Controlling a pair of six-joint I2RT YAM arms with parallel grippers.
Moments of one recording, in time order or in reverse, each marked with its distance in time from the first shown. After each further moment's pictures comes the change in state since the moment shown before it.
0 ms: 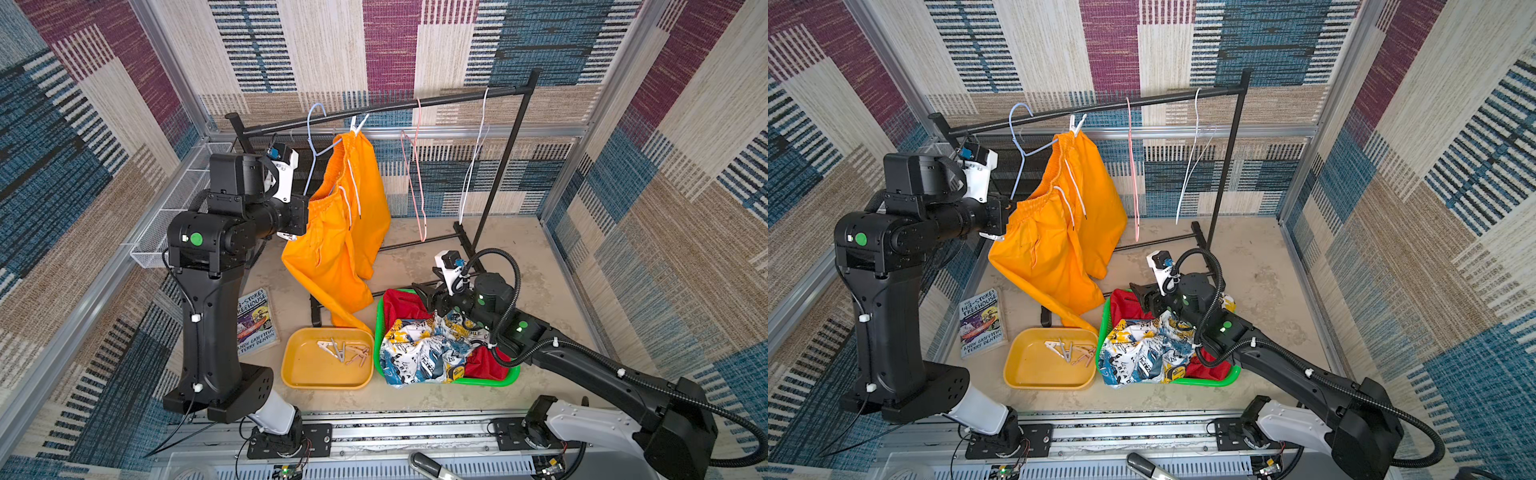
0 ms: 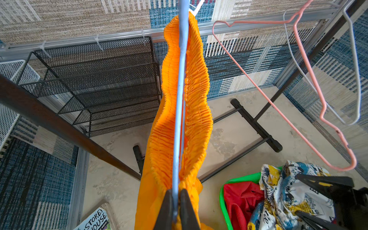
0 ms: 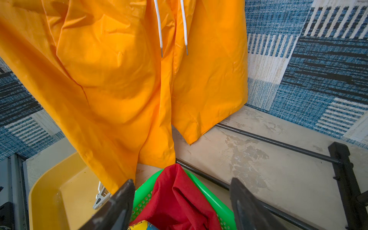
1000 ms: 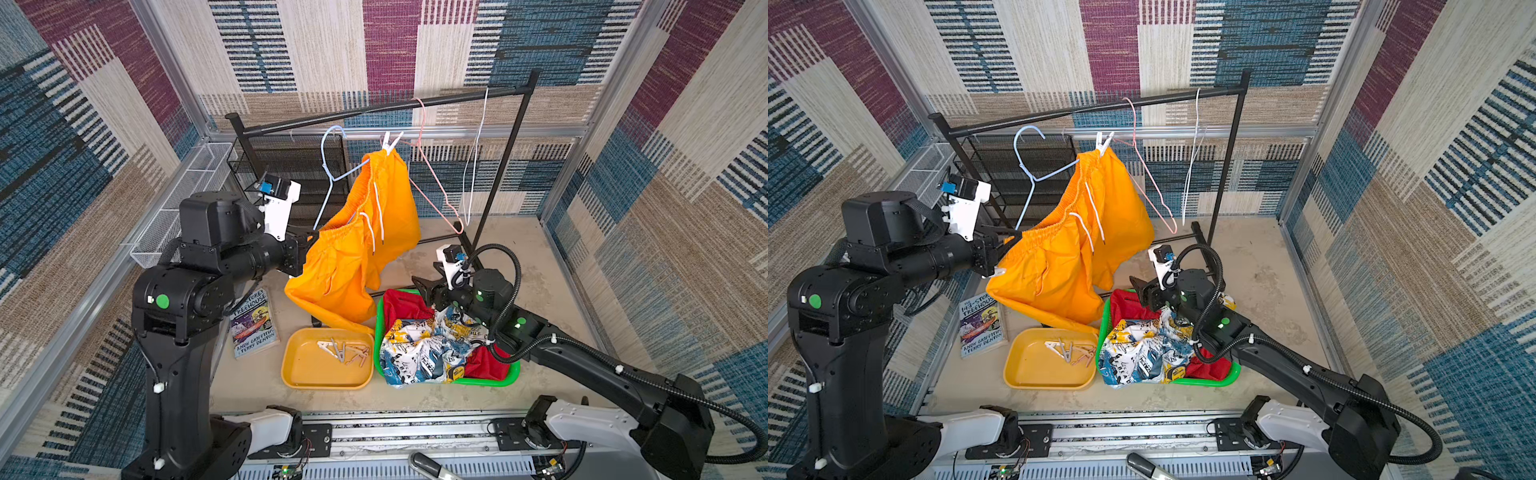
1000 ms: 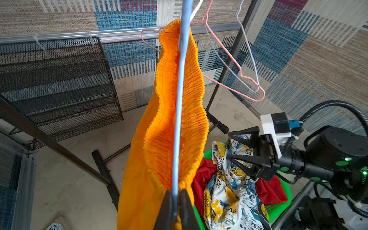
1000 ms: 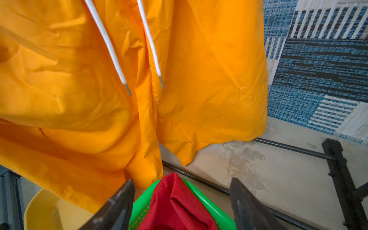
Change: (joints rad) left arm -0.037 -0.317 -0.350 0.106 0.239 0.005; right arm -0.001 0.026 0.043 0.000 0.058 0.049
